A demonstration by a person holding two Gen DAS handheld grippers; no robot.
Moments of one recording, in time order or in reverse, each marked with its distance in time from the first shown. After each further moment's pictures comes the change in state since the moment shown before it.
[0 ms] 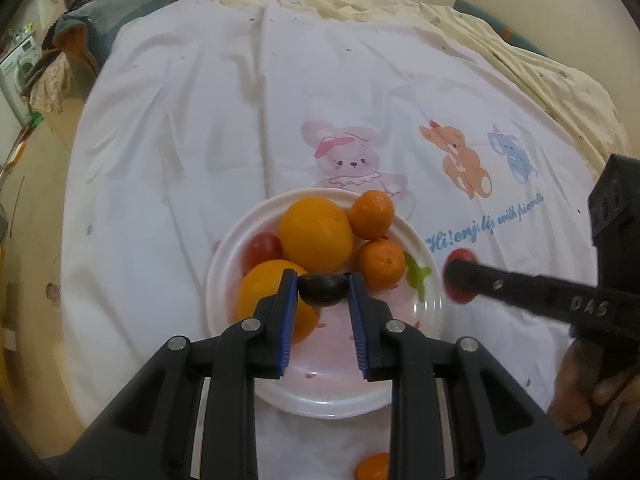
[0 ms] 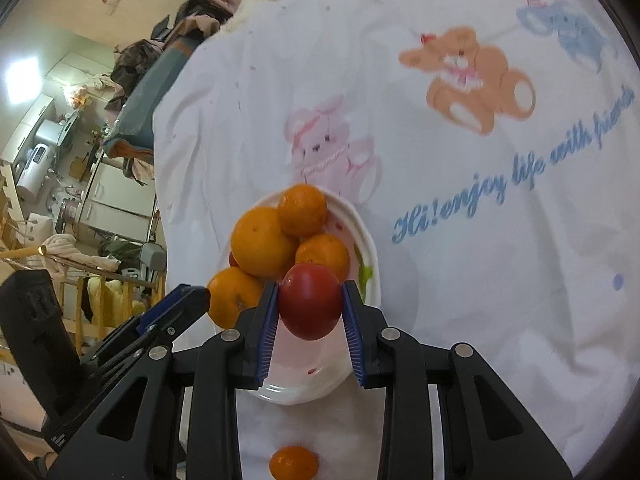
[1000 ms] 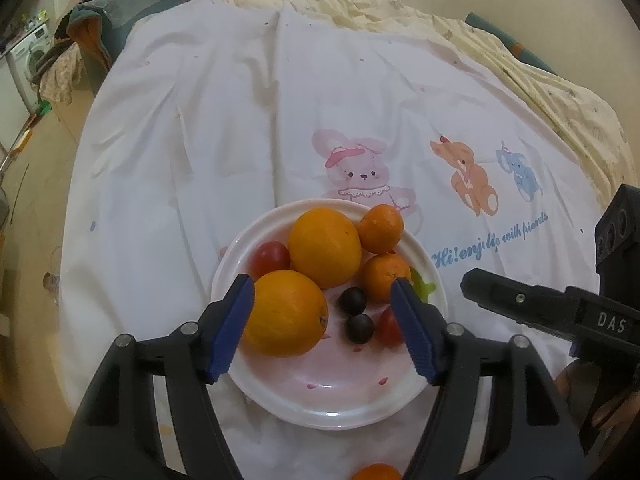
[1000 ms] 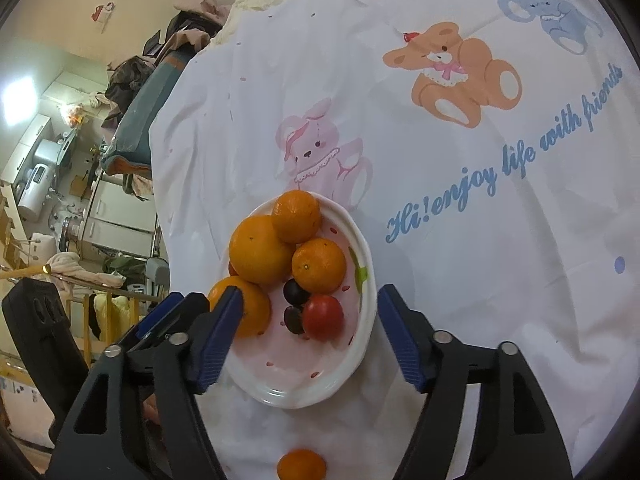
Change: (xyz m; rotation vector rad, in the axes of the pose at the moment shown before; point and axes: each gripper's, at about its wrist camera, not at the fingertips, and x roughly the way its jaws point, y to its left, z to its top) left arm -0.003 0.010 0.002 -0.057 -0.038 0.008; right arm -0.009 -0.004 0.000 0.043 -0.040 0.012
